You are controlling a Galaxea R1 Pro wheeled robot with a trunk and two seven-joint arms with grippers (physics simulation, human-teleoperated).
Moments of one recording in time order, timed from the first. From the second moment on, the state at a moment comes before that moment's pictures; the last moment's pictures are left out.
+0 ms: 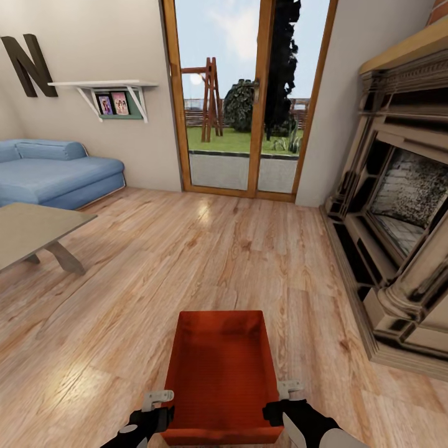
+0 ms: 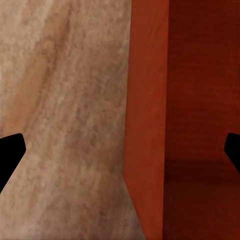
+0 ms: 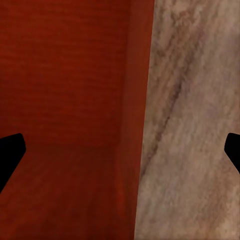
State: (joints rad) left arm -0.51 -0.04 -0.11 -0.14 0.18 -0.11 0.04; right arm -0.59 0.10 0.05 -0.16 0.04 0.21 -0.09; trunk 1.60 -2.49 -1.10
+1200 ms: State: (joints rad) left arm -0.51 -0.04 -0.13 -0.14 0.19 -0.11 0.04; right arm -0.59 0.10 0.05 -0.17 0.03 0.21 -0.08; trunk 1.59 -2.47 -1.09
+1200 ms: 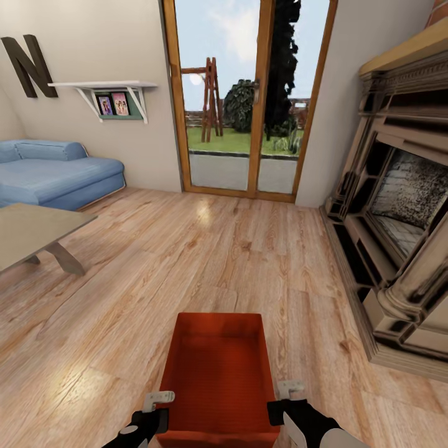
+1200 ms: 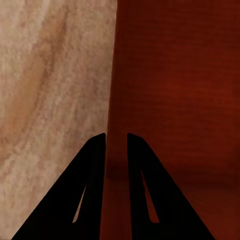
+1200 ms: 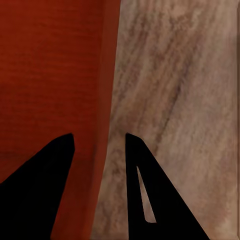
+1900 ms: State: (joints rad) left arm -0.51 -0.04 -0.12 -0.14 0.19 -0.11 0.04; right arm -0.59 0.10 0.05 -0.17 0.03 0.21 -0.08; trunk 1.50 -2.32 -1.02
